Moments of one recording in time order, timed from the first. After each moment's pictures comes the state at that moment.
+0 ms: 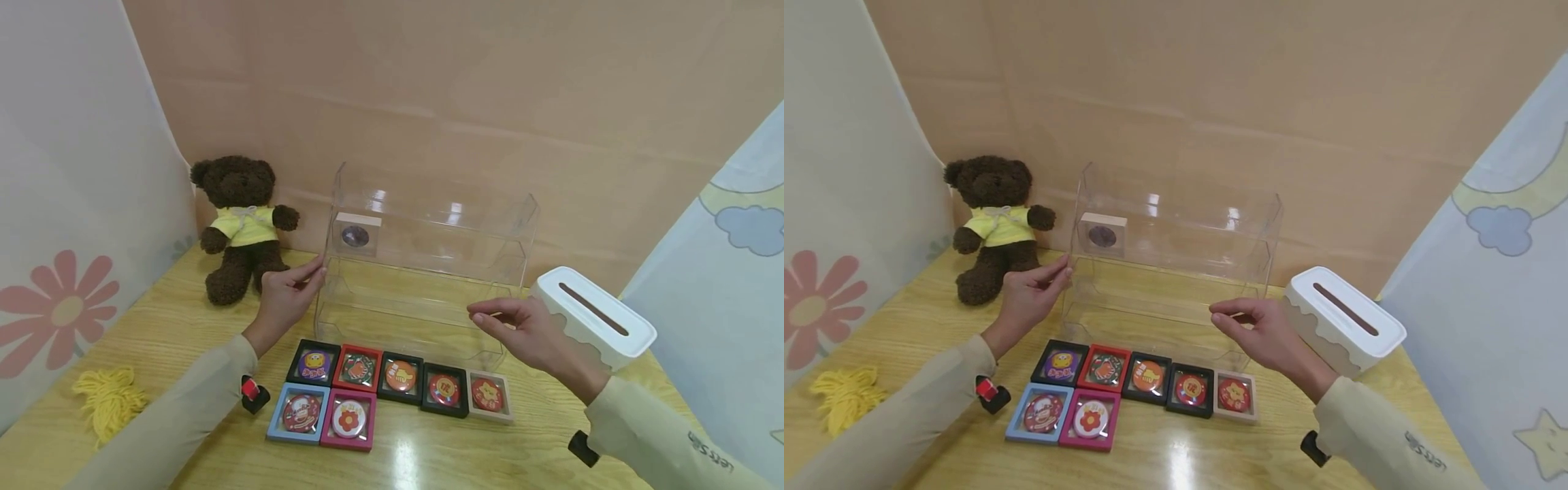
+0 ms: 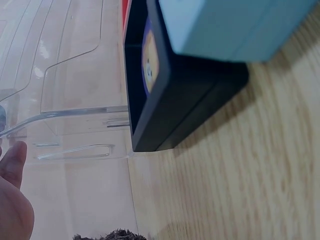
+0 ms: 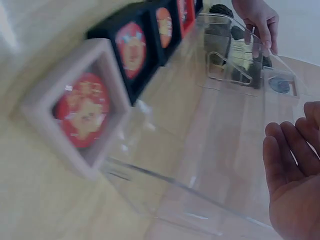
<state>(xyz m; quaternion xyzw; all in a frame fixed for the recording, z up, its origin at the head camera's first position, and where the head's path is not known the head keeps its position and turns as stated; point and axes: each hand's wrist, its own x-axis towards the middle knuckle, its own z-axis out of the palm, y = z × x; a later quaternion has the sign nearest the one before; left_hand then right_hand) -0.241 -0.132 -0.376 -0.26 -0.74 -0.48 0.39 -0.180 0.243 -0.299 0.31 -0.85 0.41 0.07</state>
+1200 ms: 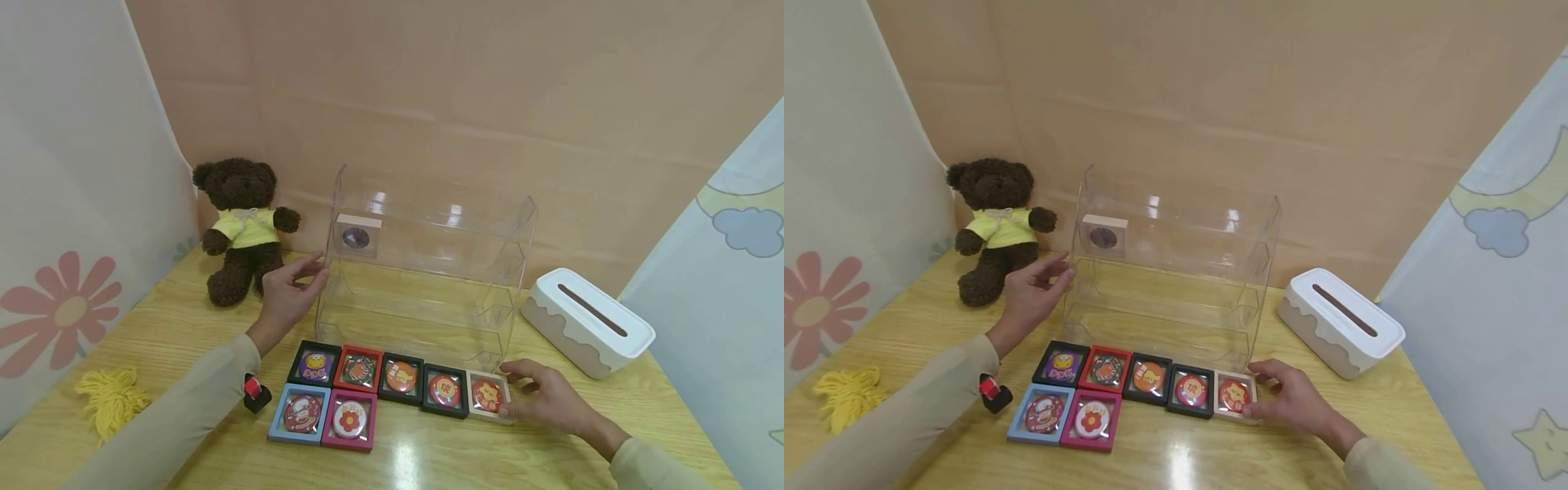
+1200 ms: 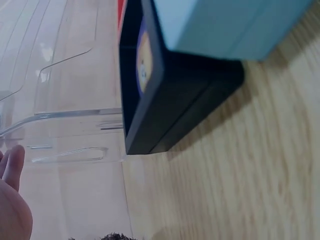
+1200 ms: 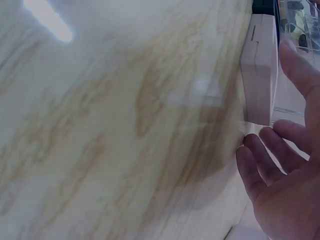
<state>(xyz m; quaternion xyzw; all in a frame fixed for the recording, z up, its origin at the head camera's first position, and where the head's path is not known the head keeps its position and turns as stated) -0.221 -0.120 -0.350 -0.23 -0.74 -0.50 0.39 -0.150 0.319 -0.393 0.27 -0.90 0.35 0.00</state>
